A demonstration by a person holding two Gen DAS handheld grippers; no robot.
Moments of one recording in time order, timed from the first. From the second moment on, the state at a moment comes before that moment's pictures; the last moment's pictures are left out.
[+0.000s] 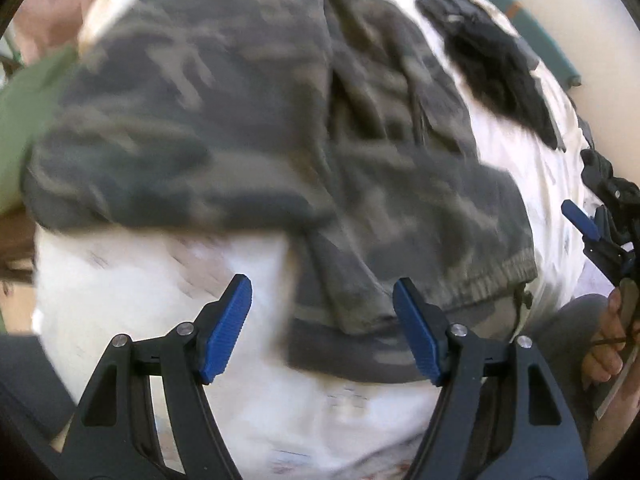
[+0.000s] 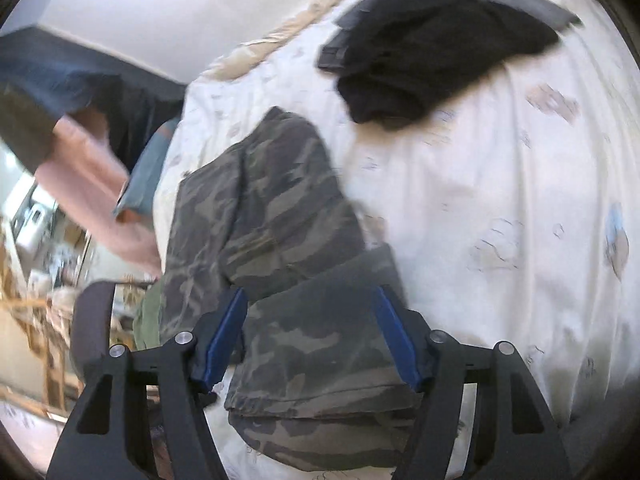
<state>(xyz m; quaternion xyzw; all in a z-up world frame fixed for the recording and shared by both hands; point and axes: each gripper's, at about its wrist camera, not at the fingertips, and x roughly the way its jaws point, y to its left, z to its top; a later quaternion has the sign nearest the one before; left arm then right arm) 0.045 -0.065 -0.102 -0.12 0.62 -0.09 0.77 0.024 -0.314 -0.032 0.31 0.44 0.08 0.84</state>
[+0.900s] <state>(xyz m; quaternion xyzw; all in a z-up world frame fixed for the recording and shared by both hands) 0.032 -0.083 -0.080 -0.23 0.63 -0.12 0.73 -0.013 -0.306 -0.016 0.28 0.47 0.13 0.83</state>
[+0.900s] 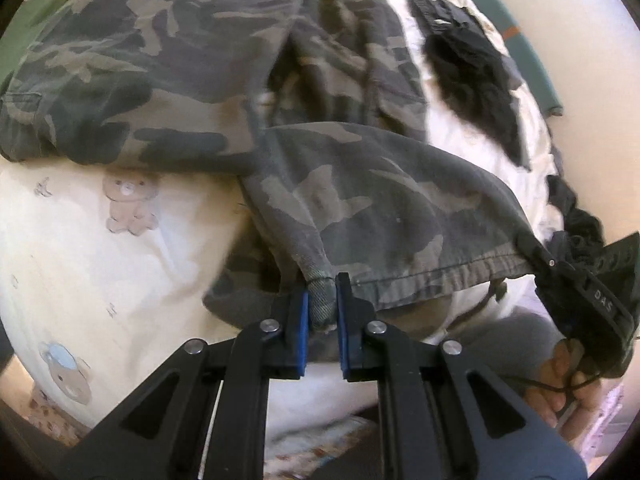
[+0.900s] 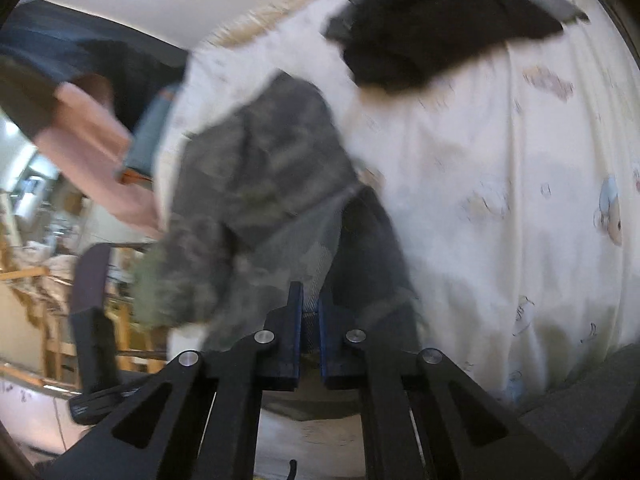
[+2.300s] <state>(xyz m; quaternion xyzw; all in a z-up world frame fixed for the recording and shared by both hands) 0.319 -0.049 0.039 -0.29 0.53 -0.13 0.79 0.315 -0.291 0.094 0.27 0.41 0.17 0.86</state>
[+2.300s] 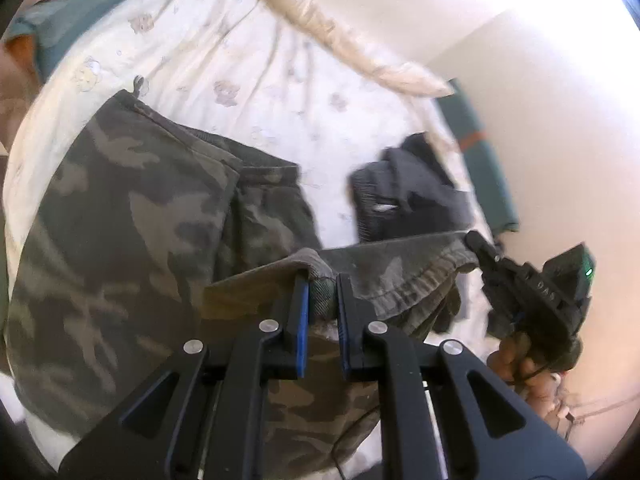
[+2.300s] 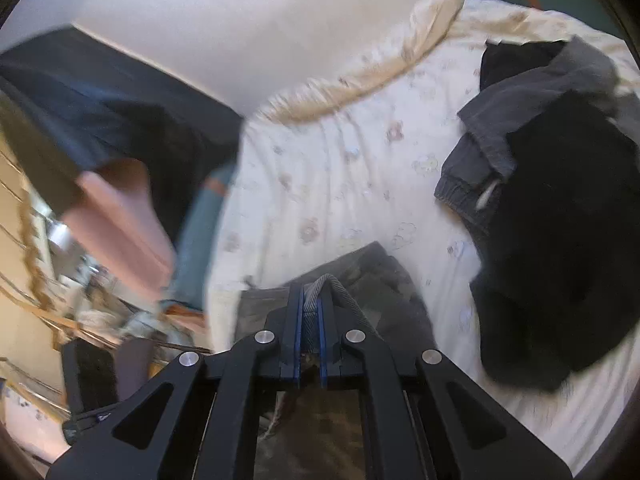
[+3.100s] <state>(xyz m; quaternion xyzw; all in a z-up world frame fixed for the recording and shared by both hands) 0.432 0.024 -0.061 -0.15 0.48 -0.05 0.86 0.491 -0.265 -0.023 0.19 0.49 0.12 0.84</state>
